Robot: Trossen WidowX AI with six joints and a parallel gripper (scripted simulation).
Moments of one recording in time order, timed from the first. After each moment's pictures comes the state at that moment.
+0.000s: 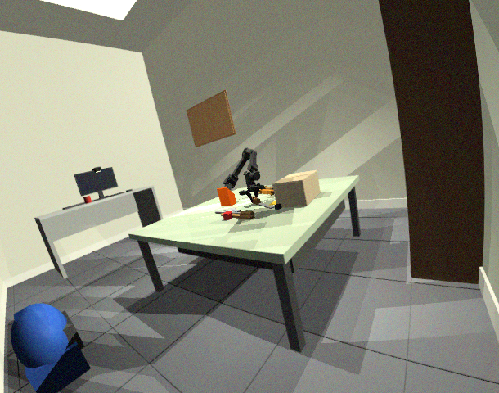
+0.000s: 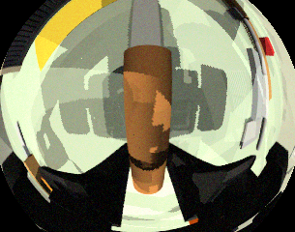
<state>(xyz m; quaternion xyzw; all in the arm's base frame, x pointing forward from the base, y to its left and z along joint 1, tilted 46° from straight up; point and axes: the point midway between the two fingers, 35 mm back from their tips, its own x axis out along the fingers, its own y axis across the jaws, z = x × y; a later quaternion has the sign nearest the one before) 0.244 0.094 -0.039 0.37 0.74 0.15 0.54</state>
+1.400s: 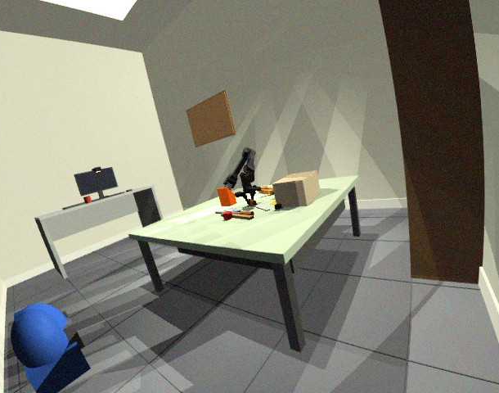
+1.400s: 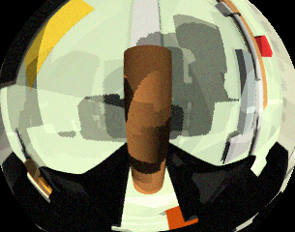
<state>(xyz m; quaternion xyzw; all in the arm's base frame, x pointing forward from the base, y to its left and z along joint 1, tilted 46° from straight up) 0.247 0.062 -0.071 0.37 0.74 0.15 0.54</state>
